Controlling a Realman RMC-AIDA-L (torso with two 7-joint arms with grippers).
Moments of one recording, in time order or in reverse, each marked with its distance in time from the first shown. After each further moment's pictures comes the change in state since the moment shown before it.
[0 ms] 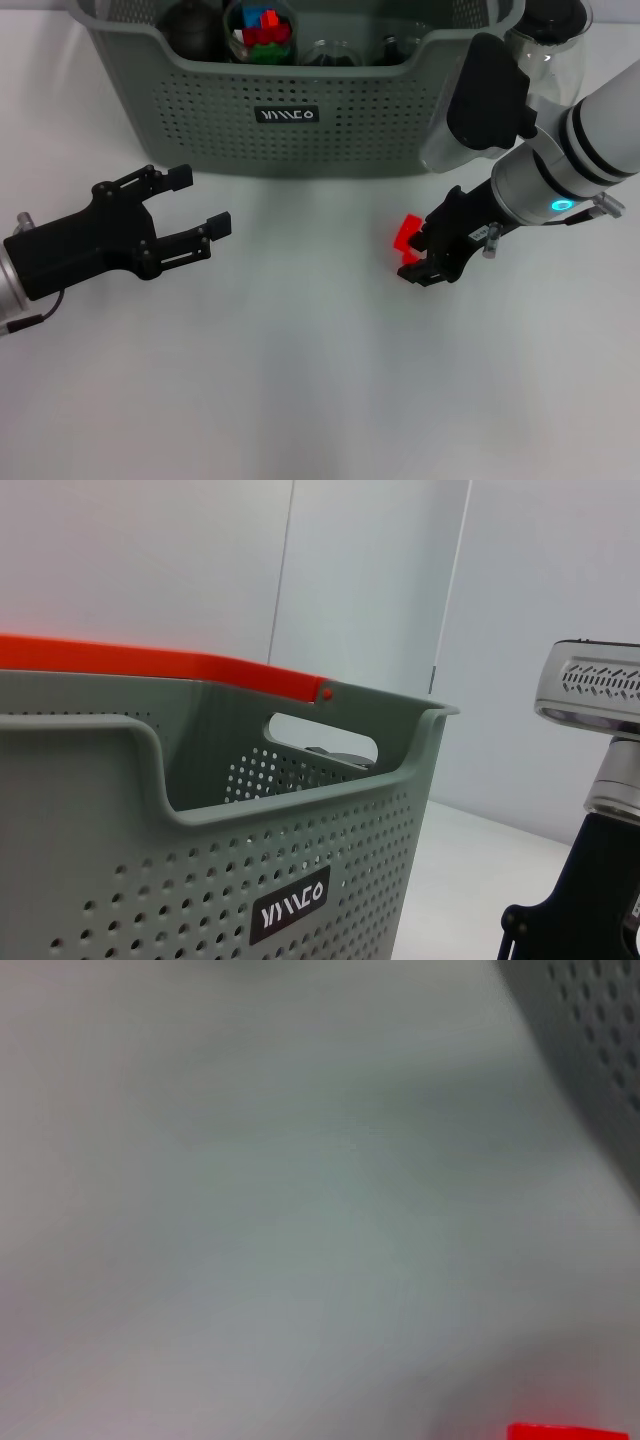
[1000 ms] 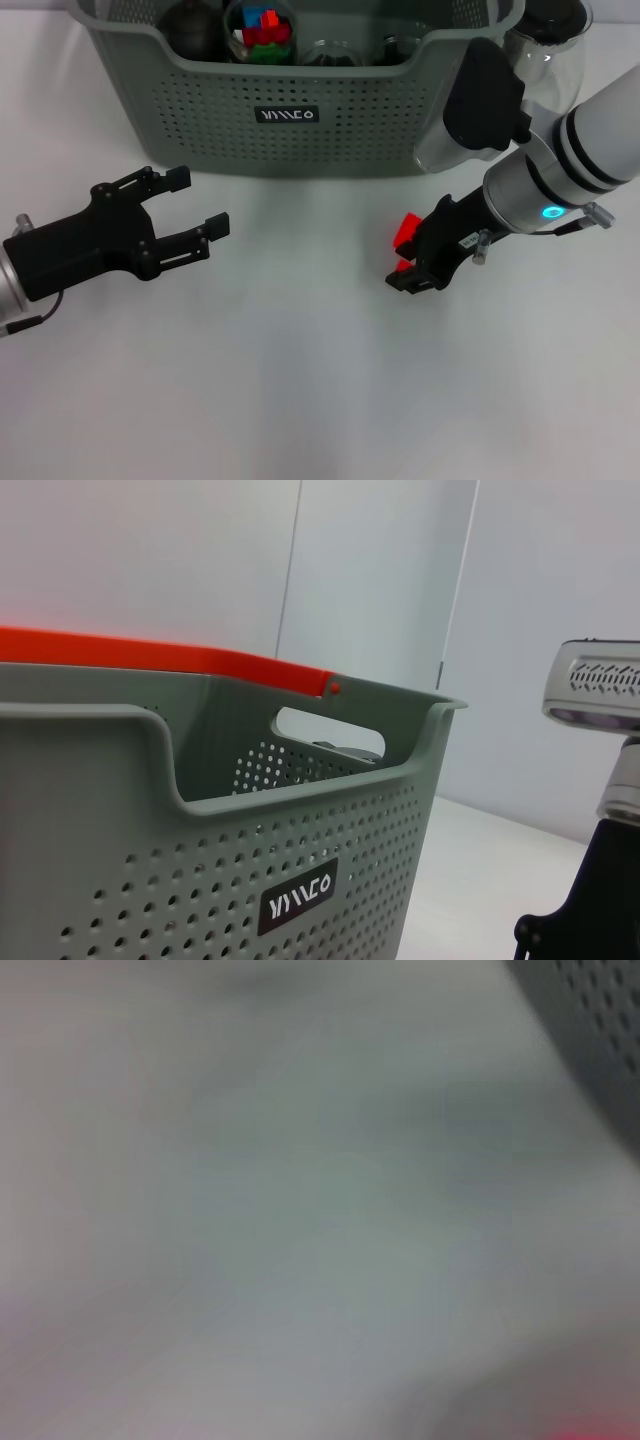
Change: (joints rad) left arm 0.003 -0.001 0.000 0.000 0.000 -0.010 0.000; right arm 0.004 0.000 -0.007 0.038 0.057 0.013 0.007
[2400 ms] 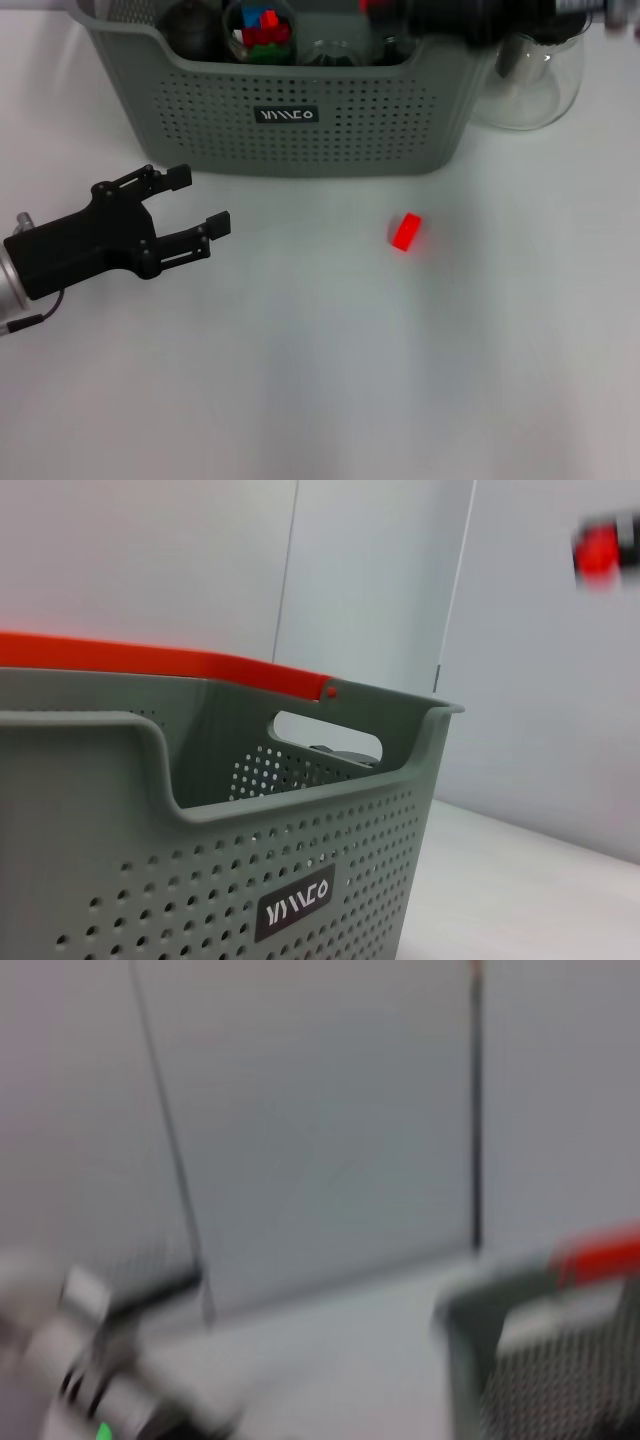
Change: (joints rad) left arm -0.002 0.000 0.000 0.000 -0.002 0.003 0.000; right arm -0.153 -0.005 0.475 -0.588 0.492 -0.314 -0.029
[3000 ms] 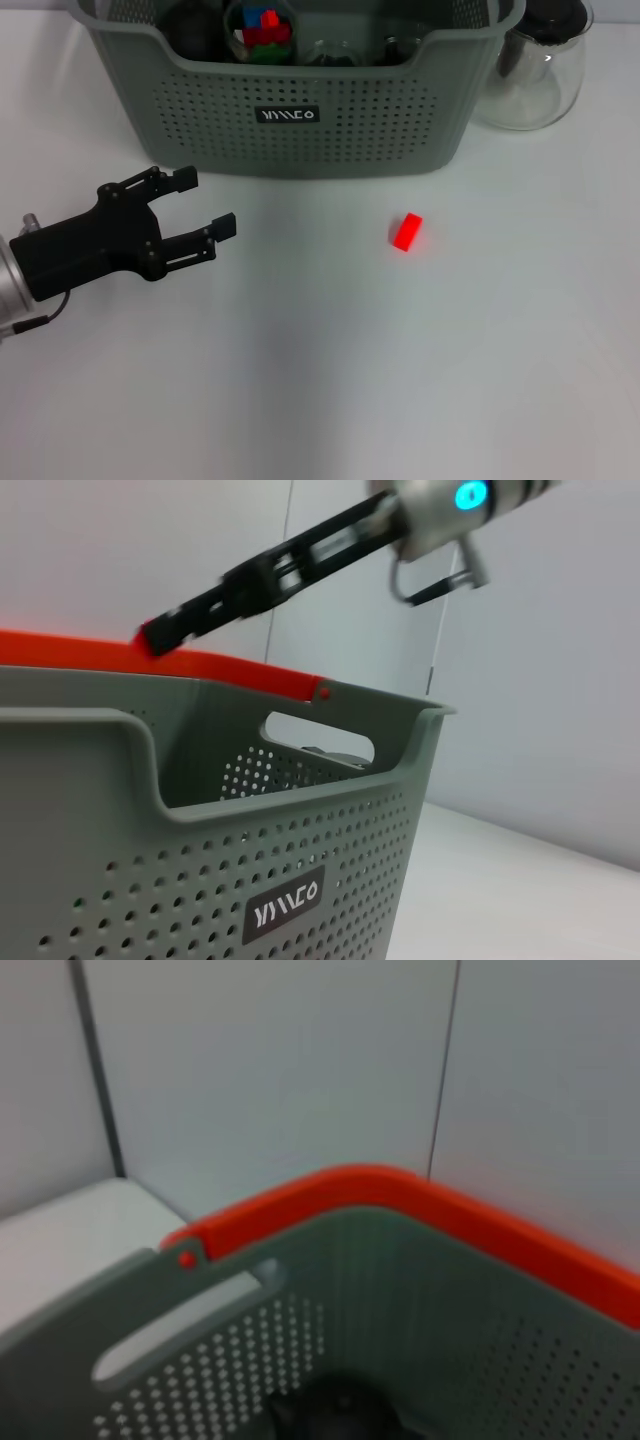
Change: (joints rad) left arm -0.003 -0.001 0.004 -0.011 0.000 0.003 0.000; right arm 0.672 -0.007 -0.210 0.871 -0.555 0.809 0.432
